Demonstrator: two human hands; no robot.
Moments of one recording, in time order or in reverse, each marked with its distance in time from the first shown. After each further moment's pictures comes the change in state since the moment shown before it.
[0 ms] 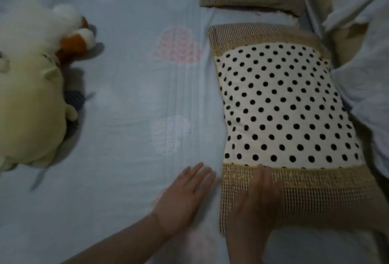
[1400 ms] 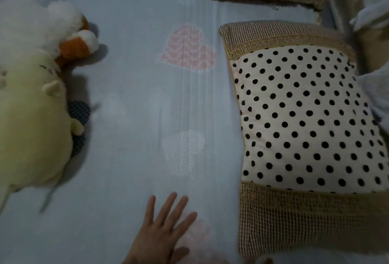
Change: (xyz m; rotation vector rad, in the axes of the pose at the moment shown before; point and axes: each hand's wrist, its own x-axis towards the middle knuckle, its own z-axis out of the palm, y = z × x) left_hand -0.079 -0.072 0.026 0.181 -0.295 -0.081; right_hand -0.219 0.016 0.121 0.119 -0.467 0.050
